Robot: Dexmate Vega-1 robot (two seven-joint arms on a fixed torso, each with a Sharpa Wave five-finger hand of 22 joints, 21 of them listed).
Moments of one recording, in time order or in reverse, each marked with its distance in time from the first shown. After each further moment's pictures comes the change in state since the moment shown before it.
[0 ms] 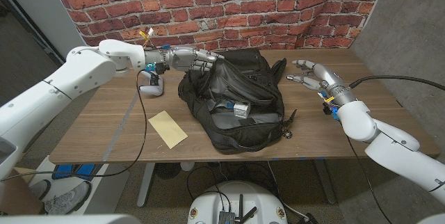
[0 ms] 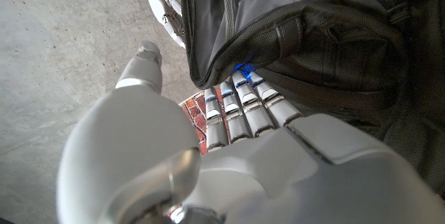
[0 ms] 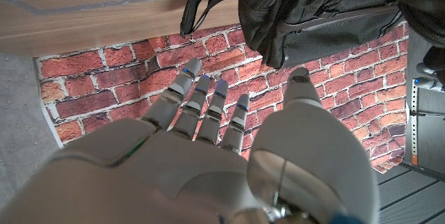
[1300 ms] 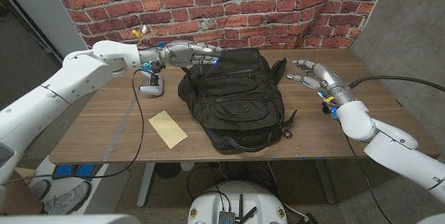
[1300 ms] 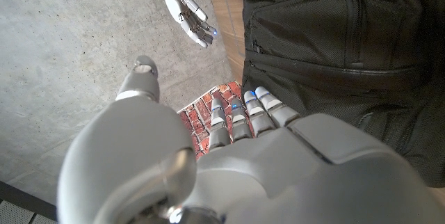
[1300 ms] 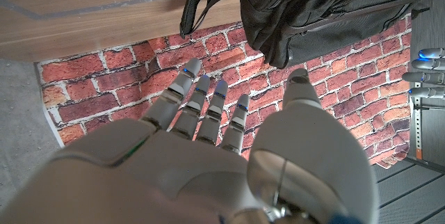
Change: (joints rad) left arm 0.062 -0.006 -0.053 0.018 0.009 -0.146 -0.010; left_hand -0.118 0.040 -0.040 0.021 -0.004 -0.186 -0.018 -0.004 -0.007 -0.280 0.044 0.000 -0.004 -0.286 0.060 0.002 0.003 -0.234 0.005 -0.008 0.000; right arm 0.016 -0.004 -0.014 0.024 0.036 0.025 -0.021; right_hand -0.005 0.005 0.000 -0.008 0.000 0.000 0.000 0.000 0.000 -0.004 0.004 0.000 -0.012 0.000 0.000 0.000 -0.005 0.000 0.000 -0.004 0.000
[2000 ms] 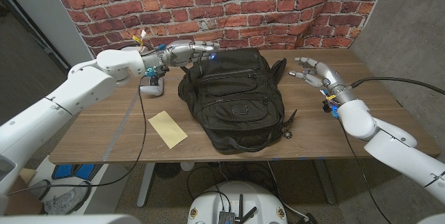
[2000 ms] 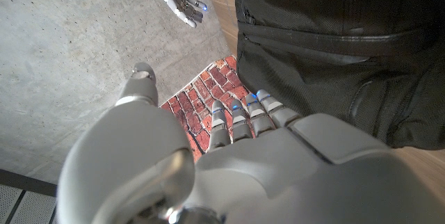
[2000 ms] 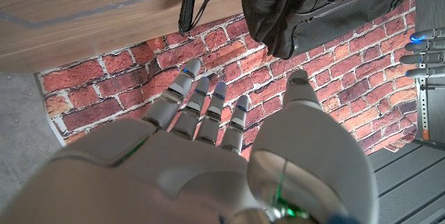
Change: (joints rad) left arm 0.100 -0.020 -0.033 -0.046 0.086 -0.110 0.181; left_hand -0.059 0.012 -0.017 0.011 0.000 -0.033 -0.023 0.006 -0.003 -0.035 -0.015 0.004 0.000 -0.044 -0.005 0.000 -0.002 -0.060 -0.003 0.000 0.000; right arm 0.025 0.028 0.005 0.070 0.059 0.088 -0.005; right_hand -0.019 0.000 -0.005 -0.005 0.000 -0.018 0.004 -0.004 0.000 -0.027 0.002 -0.004 -0.011 -0.021 0.000 -0.011 -0.005 -0.004 0.003 -0.004 0.000
